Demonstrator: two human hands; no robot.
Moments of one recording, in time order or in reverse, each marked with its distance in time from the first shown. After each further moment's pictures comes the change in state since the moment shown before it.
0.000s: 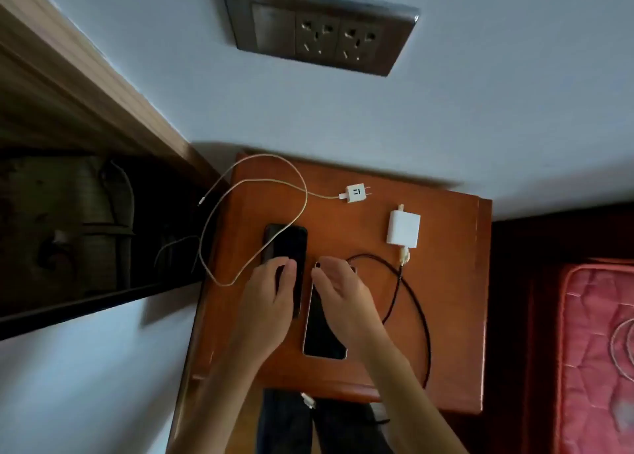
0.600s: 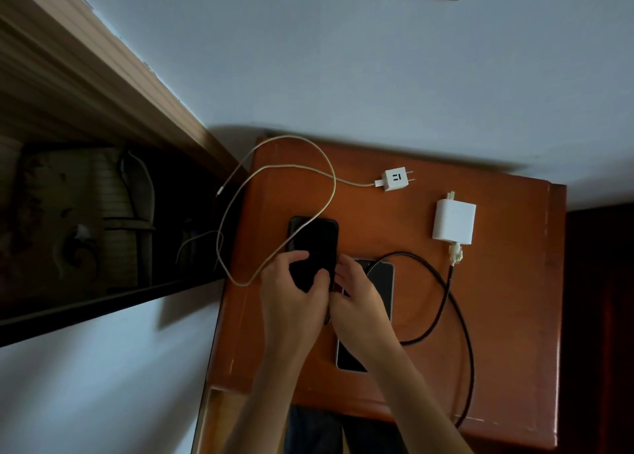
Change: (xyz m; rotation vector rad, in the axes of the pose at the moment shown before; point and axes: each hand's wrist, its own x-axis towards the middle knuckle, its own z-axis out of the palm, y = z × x) left_hand 0.028 -0.035 0.031 -0.209 0.239 -0.151; right_hand 0.030 0.031 0.047 0.238 -0.040 0.109
